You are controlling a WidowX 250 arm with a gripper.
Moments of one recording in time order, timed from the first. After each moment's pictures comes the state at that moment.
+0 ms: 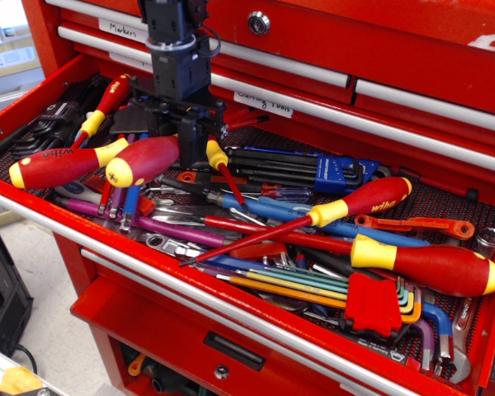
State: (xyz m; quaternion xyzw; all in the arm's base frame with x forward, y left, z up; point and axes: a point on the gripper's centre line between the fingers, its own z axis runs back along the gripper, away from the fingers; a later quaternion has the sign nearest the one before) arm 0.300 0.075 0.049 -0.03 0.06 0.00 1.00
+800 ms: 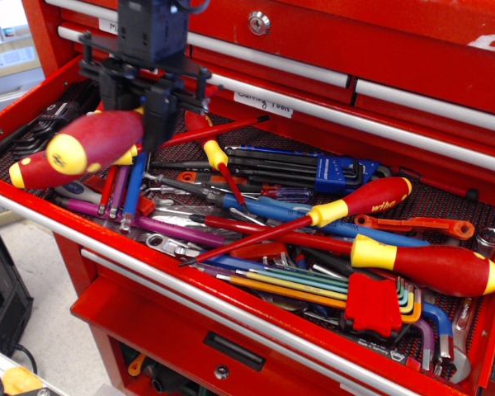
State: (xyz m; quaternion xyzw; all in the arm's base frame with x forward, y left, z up) arm 0.237 0.062 0.122 0.04 0.09 0.04 0.99
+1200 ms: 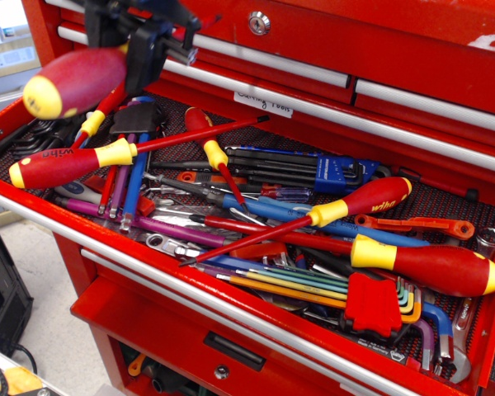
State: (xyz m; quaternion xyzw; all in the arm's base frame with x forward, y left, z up) arm 0.258 0.075 0.163 0.13 0.01 0.00 0.99
